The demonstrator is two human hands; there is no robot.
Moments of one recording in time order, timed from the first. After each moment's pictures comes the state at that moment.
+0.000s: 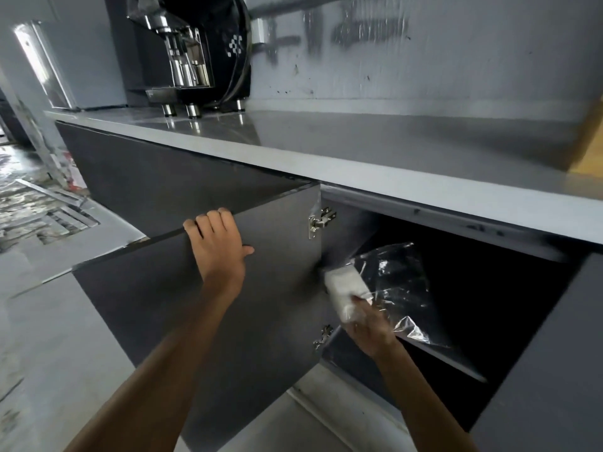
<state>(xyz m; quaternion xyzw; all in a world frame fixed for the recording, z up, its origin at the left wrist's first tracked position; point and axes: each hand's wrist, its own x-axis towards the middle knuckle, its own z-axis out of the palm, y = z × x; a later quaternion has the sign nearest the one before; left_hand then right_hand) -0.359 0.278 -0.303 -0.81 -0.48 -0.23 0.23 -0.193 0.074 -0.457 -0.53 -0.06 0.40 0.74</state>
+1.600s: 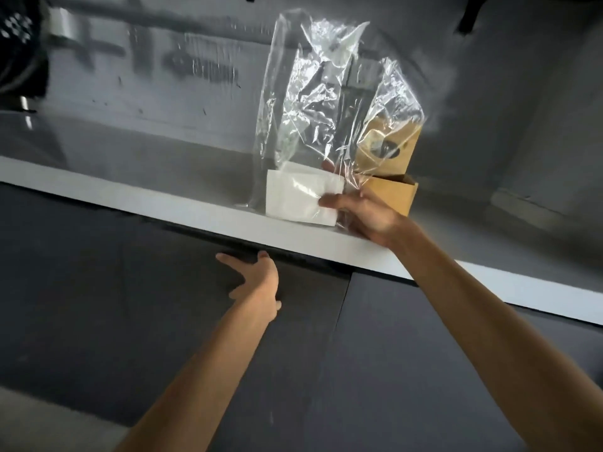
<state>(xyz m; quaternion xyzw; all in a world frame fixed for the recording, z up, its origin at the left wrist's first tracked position) -0.147 0.024 -0.277 -0.50 -0.35 -0.13 -0.78 -0.090 -0.126 -0.153 -0.74 -0.31 0.09 0.59</state>
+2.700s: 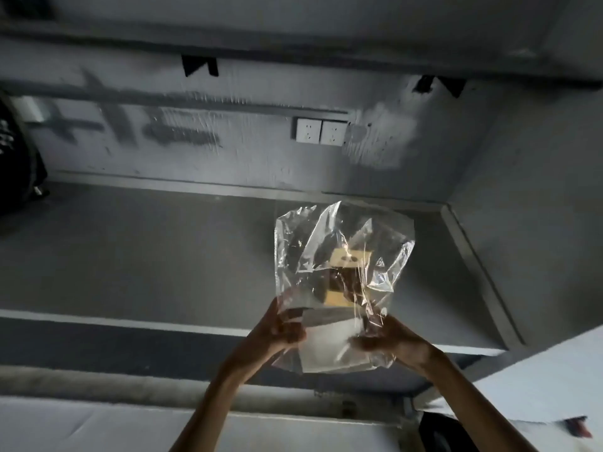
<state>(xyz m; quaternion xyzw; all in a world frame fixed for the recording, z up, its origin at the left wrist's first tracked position) -0.267 0.096 0.122 -0.61 0.02 0.21 -0.77 -0.222 -0.176 0.143 -0.71 -0.11 0.34 0.61</state>
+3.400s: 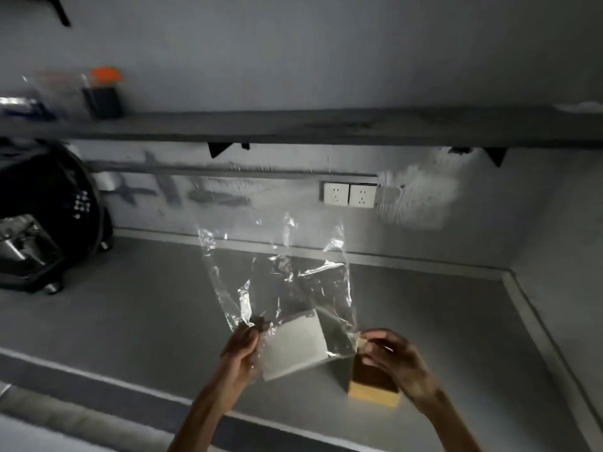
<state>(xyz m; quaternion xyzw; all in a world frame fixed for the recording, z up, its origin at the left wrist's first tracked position) -0.155 0.146 0.136 -0.55 -0.16 -0.05 -0.82 -0.077 -0.169 0.143 -0.62 -0.10 0.19 0.75</state>
